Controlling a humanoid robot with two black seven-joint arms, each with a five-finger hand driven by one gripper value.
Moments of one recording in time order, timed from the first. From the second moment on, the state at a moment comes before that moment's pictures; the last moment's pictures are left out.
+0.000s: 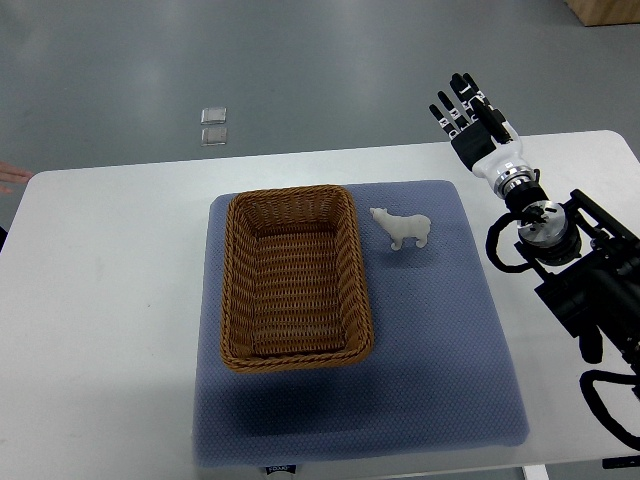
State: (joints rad) left arm -0.01 0.00 -0.17 -0.23 0.04 -0.02 0.14; right arm 0.71 -0.07 1.13 0.64 -0.02 0.21 0.17
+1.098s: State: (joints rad) left arm -0.02 0.00 -0.17 -0.24 0.04 -0.02 0.14; right arm 1.05 -0.31 0.57 0.71 -0.63 0.39 0.01
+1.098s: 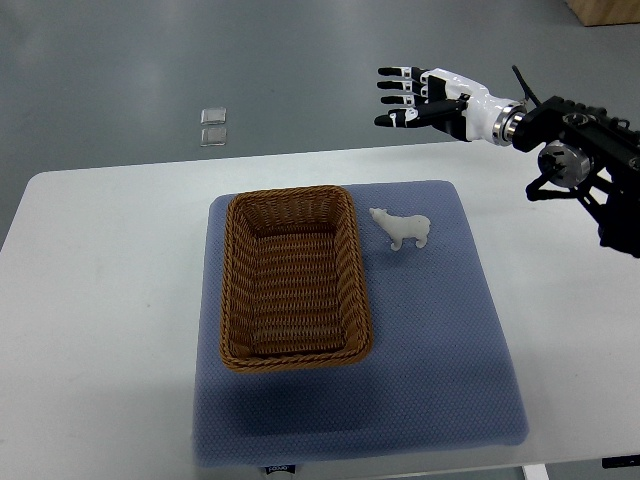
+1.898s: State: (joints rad) left arm -0.02 0.00 -0.17 -0.24 0.04 -0.02 0.14; right arm 1.33 -0.29 0.02 0.82 -0.94 0.43 -0.27
